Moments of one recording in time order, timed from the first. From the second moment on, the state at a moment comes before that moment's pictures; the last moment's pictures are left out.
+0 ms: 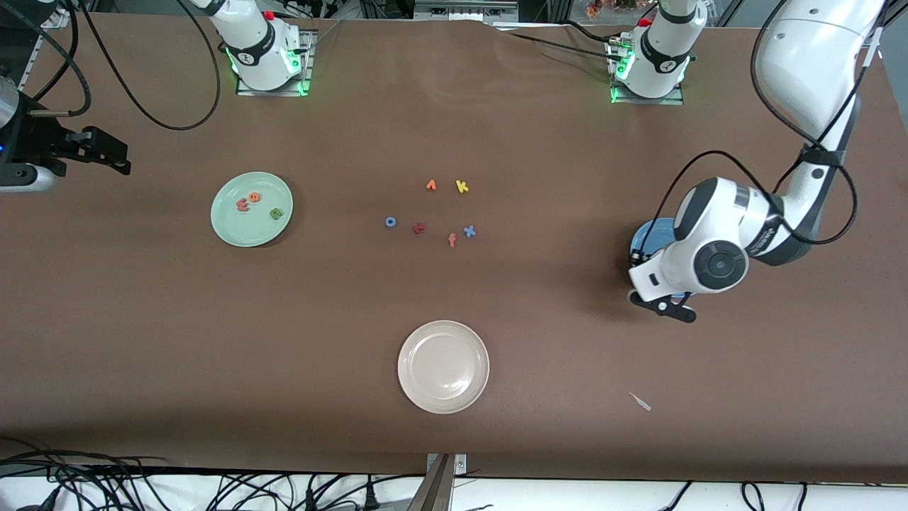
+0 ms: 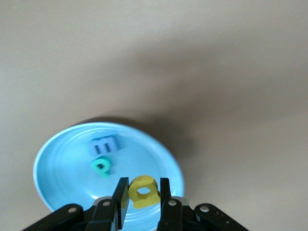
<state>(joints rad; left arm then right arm) 0.20 0.55 -0.41 -1.75 0.30 1.94 0.01 -0.02 0.02 0.02 -1.61 -0.04 1.57 -0.05</state>
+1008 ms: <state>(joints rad) 0.34 0.46 -0.41 -1.91 0.30 2.05 0.09 0.00 0.02 -0.02 -1.61 0.00 1.64 -0.06</state>
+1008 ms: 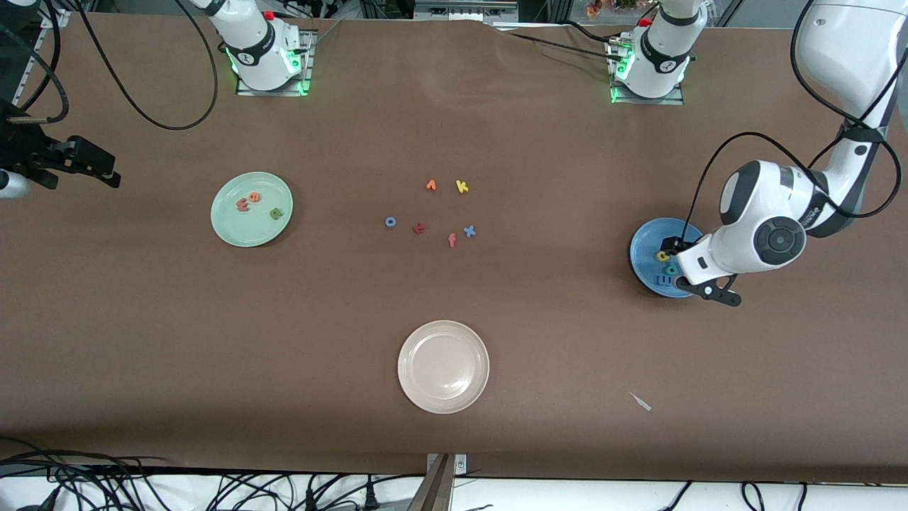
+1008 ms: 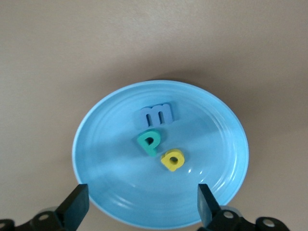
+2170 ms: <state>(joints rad) 0.34 0.34 -0.42 -1.55 0.20 1.53 0.08 0.00 0.02 -0.03 -1.61 0.00 1.64 -0.06</state>
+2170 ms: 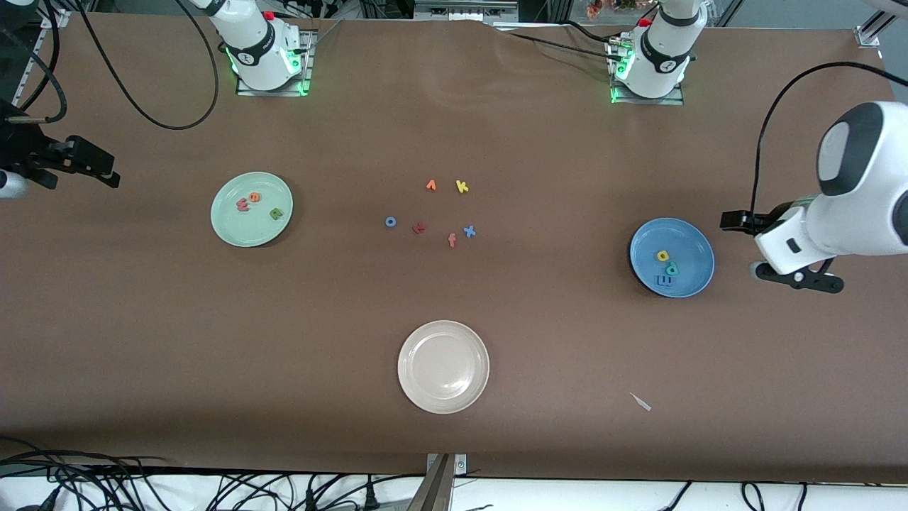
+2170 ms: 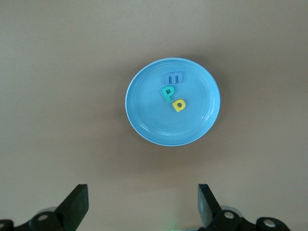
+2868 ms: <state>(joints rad) 0.15 0.10 -0.12 -1.52 0.06 1.47 0.07 0.00 0.02 -0.03 -1.61 0.00 1.64 -0.06</state>
